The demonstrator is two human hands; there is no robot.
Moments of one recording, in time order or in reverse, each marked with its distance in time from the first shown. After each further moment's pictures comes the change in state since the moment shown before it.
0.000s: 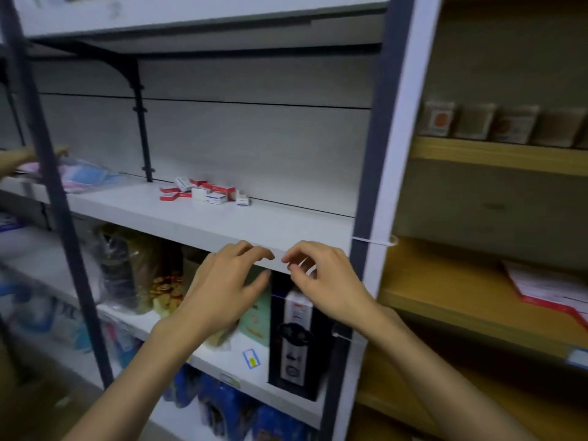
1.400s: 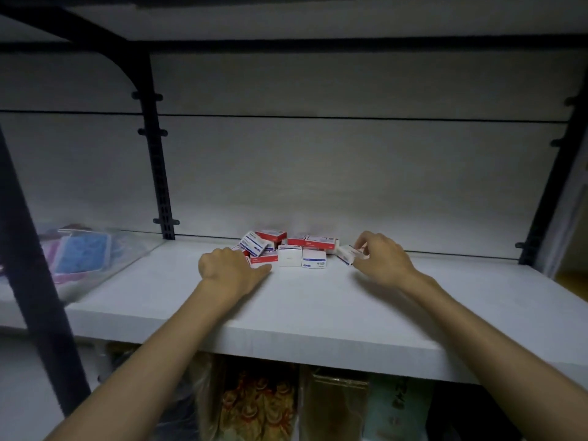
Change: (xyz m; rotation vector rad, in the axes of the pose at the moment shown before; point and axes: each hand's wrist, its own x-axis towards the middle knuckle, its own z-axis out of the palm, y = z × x) left_hand 0.267 -0.445 0.043 0.434 -0.384 -0.236; right_hand 0.366 0.061 0.219 -0.547 0.082 0.650
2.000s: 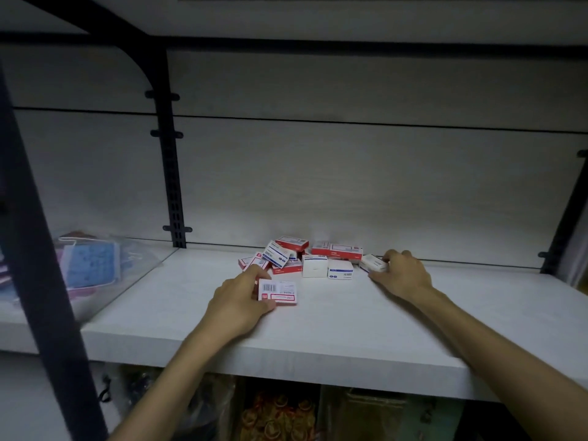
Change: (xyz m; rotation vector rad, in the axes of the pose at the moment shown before) left_hand -0.019 -0.061 0.018 -0.787 -0.128 0.228; right_hand 0.021 -0.009 0.041 -0.043 0.013 0.281
